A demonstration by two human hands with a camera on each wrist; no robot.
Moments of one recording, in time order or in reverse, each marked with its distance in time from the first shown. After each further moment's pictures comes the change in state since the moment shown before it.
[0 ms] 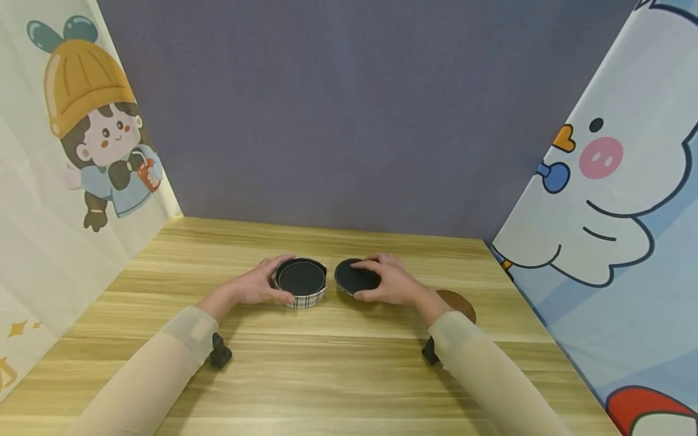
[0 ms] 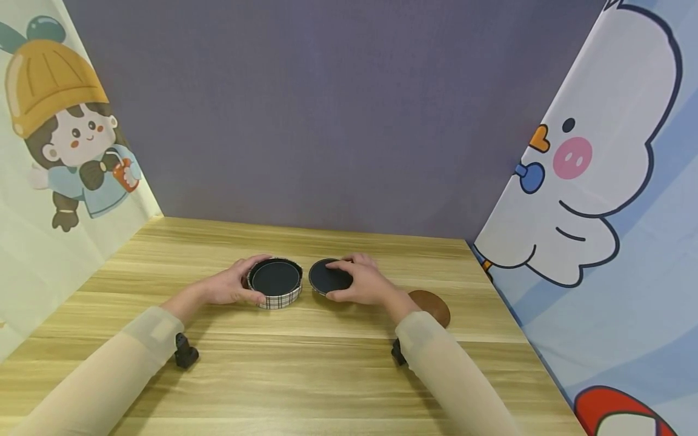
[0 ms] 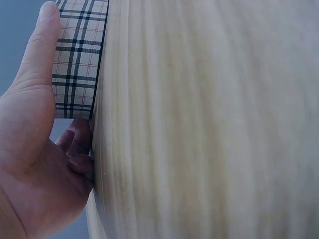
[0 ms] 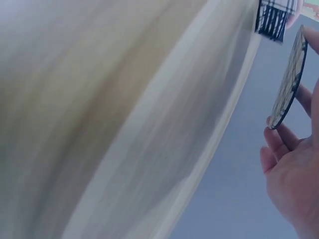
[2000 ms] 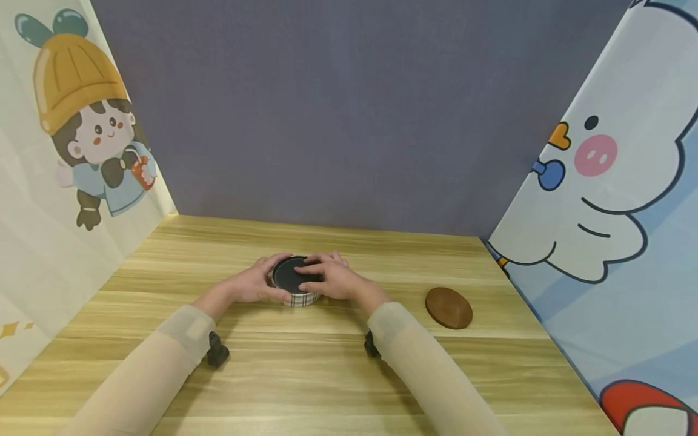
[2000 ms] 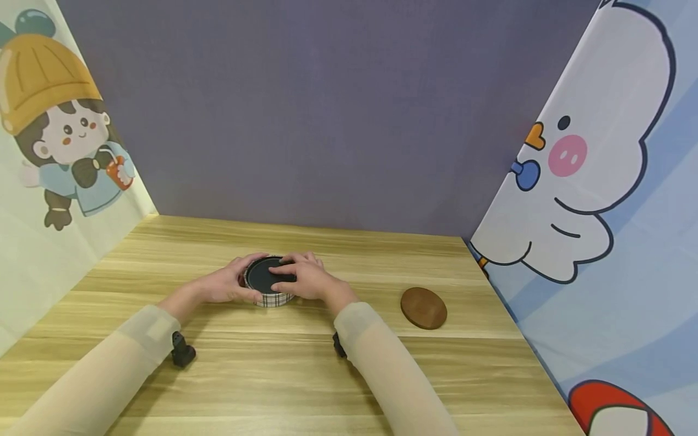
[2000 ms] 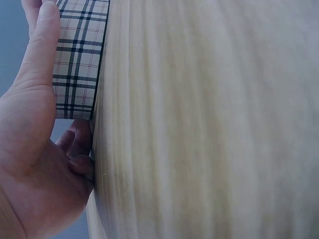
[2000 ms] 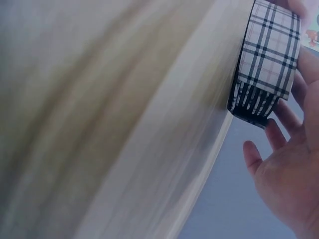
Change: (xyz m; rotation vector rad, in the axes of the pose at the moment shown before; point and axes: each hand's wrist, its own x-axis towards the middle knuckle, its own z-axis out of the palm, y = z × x) left_hand -0.001 0.002 -0.002 -0.014 -0.043 -0.025; right_hand 0.066 -0.082 0.042 0.034 -0.140 -0.079
